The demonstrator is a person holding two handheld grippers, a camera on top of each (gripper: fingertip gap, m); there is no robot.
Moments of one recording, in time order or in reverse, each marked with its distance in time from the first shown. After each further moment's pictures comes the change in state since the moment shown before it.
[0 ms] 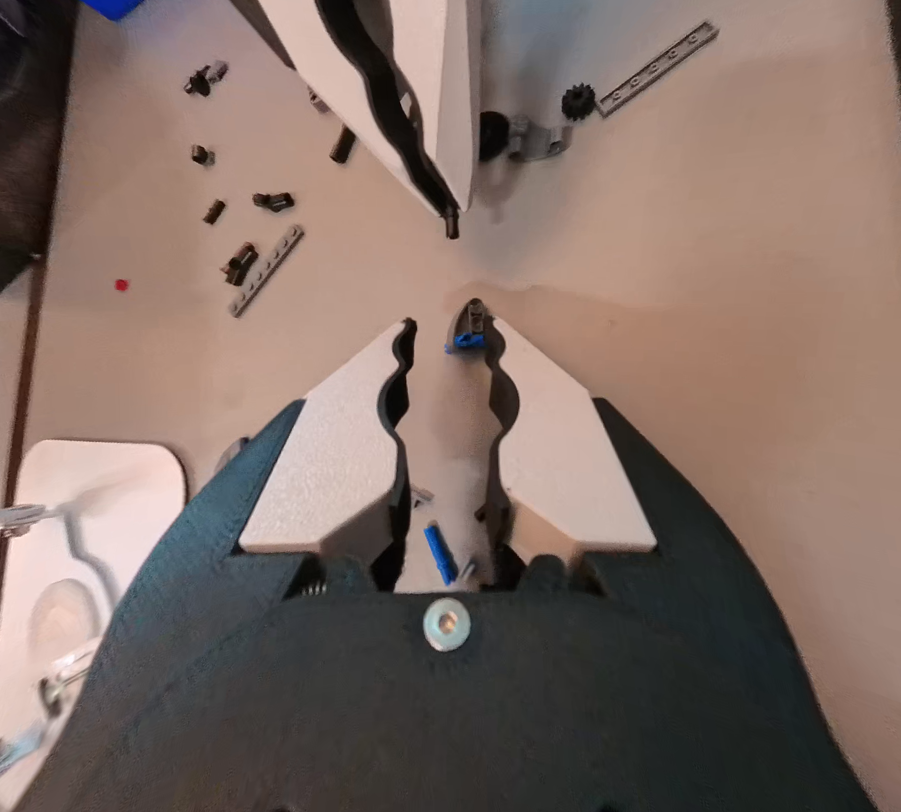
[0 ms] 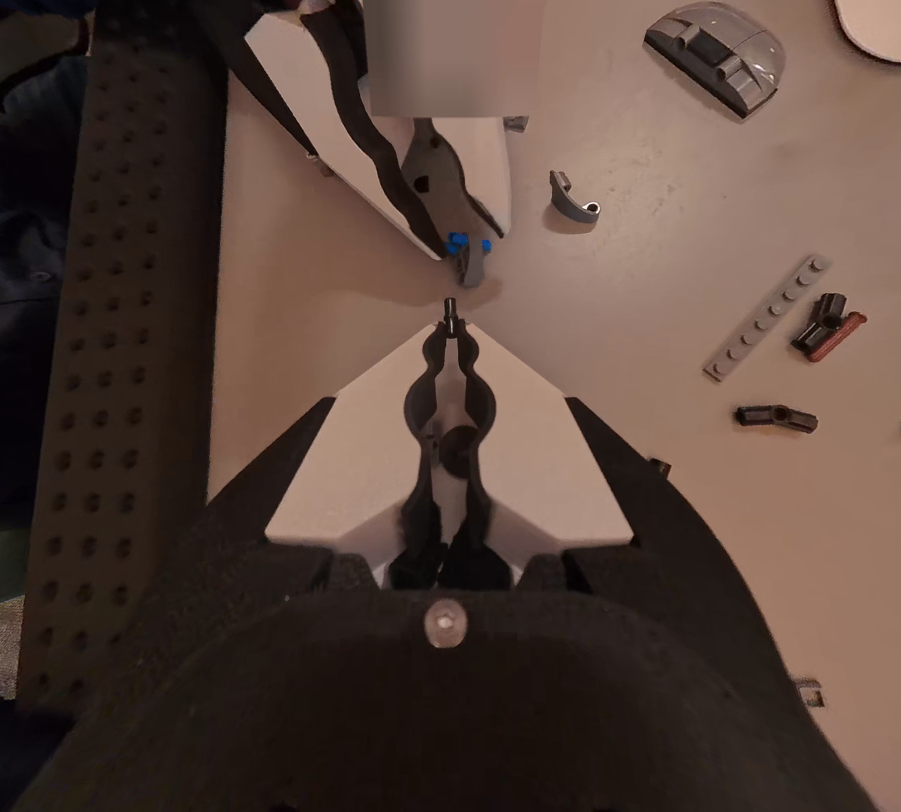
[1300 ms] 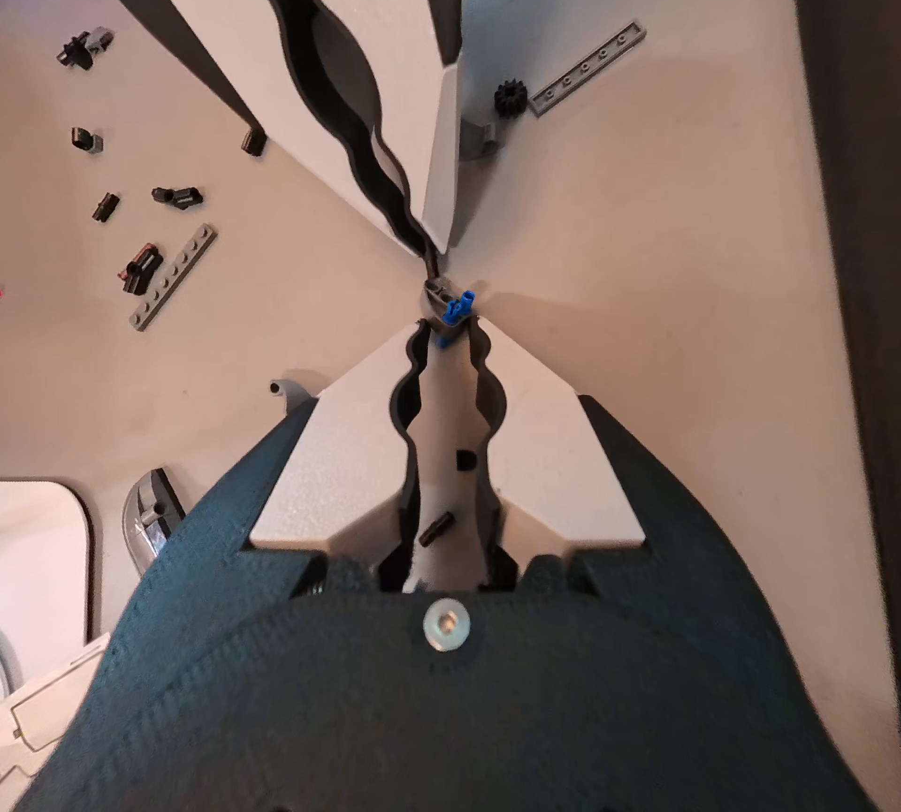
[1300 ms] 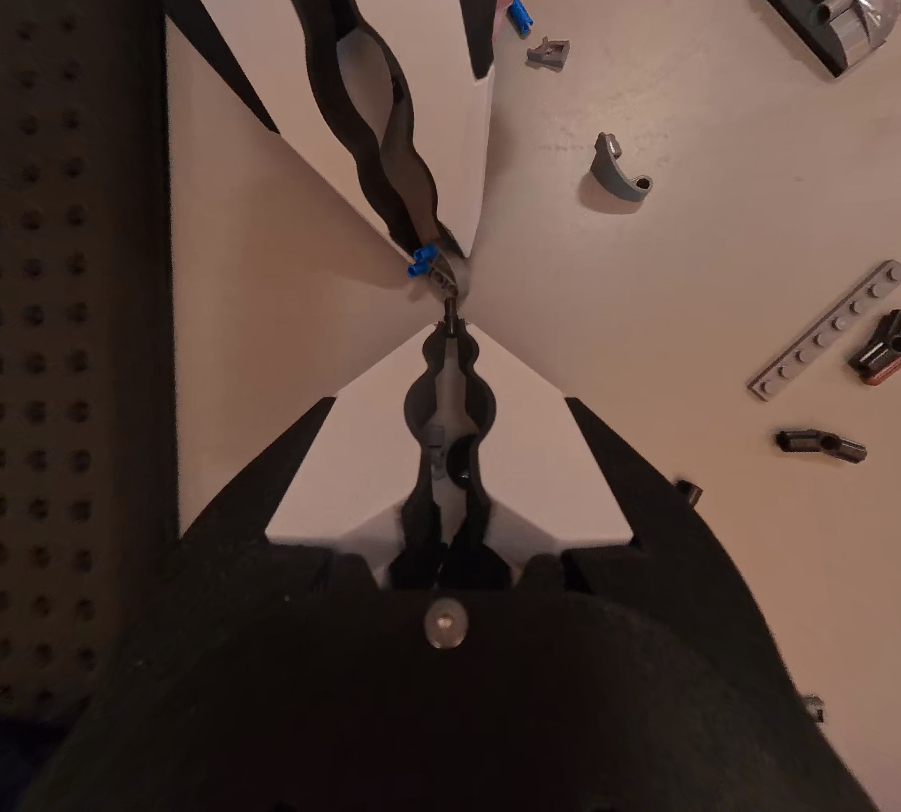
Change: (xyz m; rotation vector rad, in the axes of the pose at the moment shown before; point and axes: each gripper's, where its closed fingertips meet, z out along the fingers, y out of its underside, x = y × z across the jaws) left arm 0.027 0.001 0.011 -0.030 0.122 -0.034; right arm -0.005 0.016 0.023 -0.158 0.043 -0.062
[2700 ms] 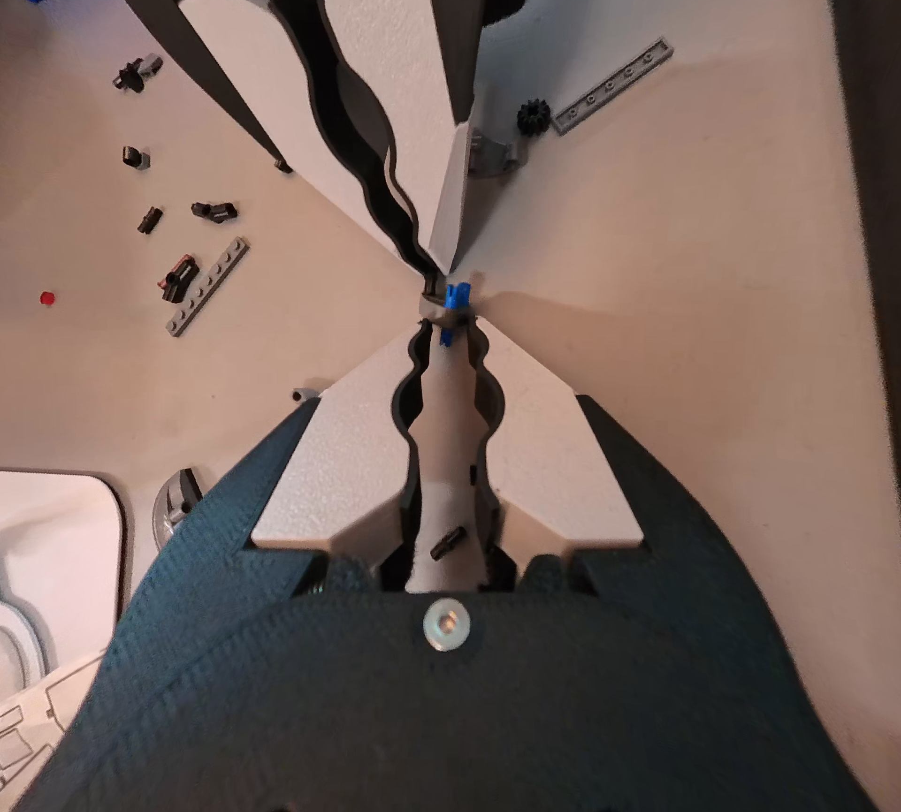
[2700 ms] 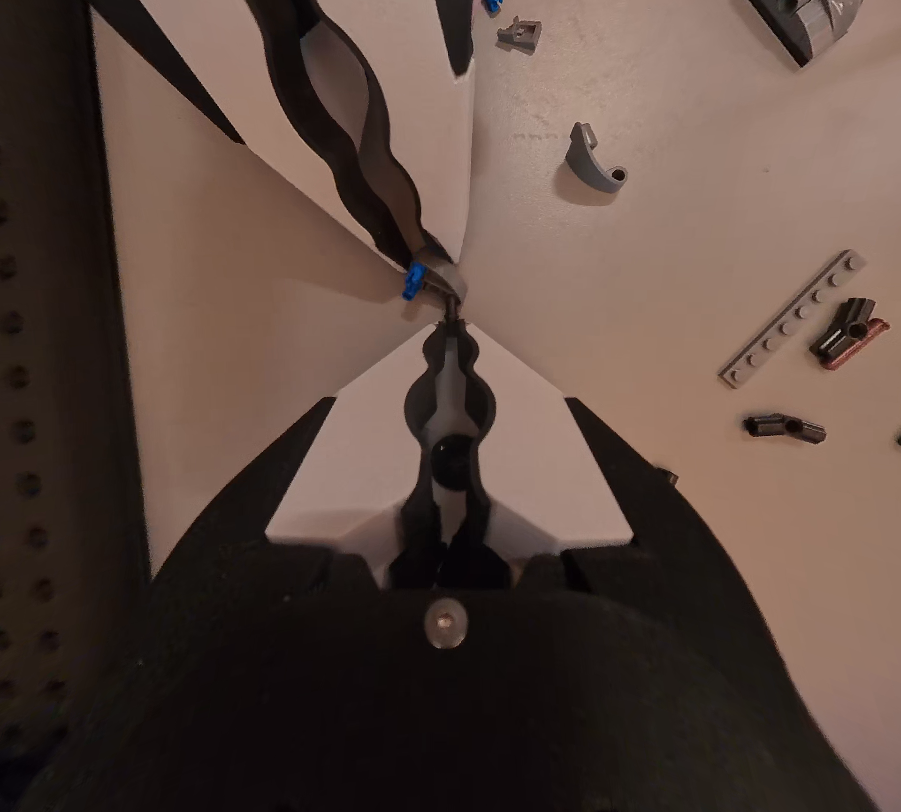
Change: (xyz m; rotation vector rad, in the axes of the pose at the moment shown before) left arm -0.007 -0.006 0.001 0.016 -0.066 0.010; right arm 0.010 0.003 0.003 -0.047 0.083 -0.007
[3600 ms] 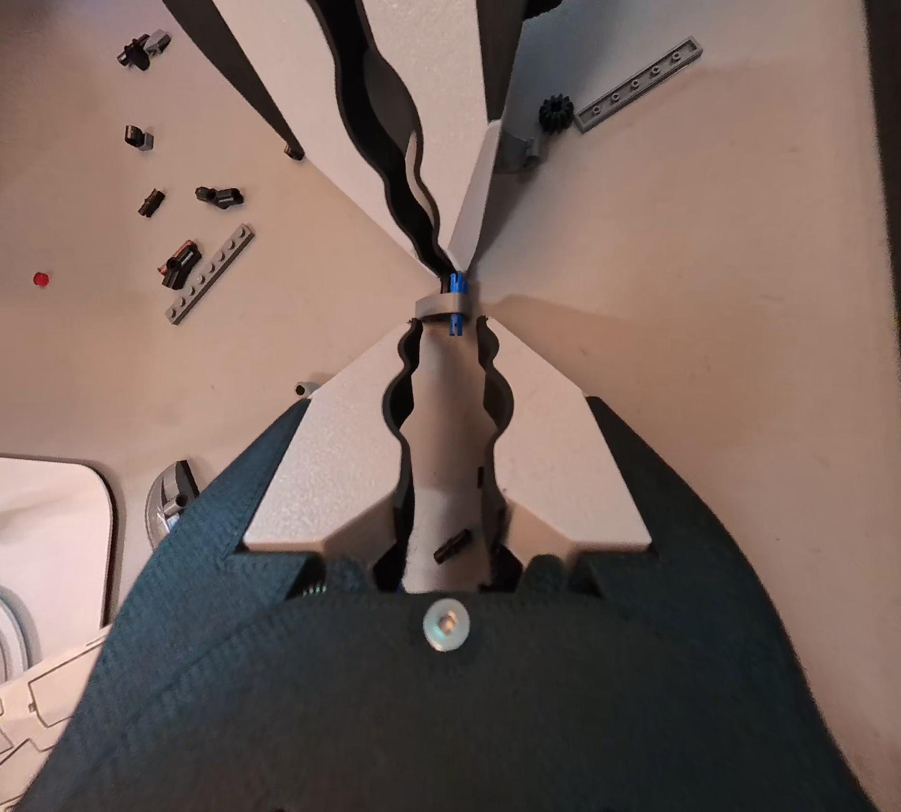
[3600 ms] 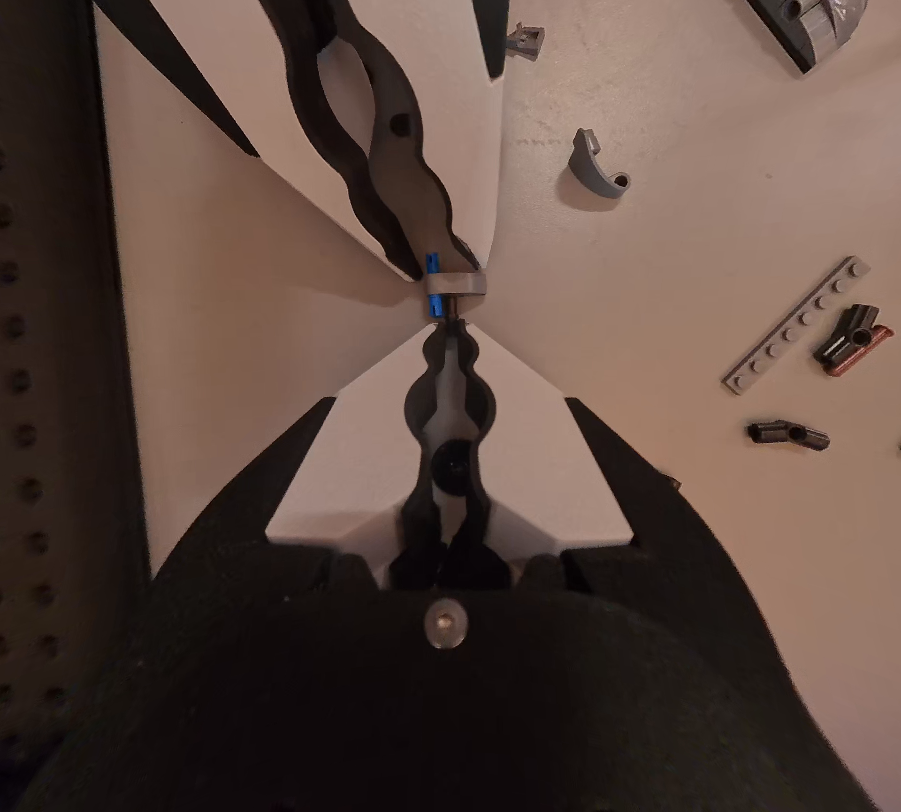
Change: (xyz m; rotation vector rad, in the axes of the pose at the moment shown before) left arm -0.005 0.003 0.003 -0.007 -0.008 -0.039; right arm -0.001 -0.002 0.001 0.004 -0.002 -0.002
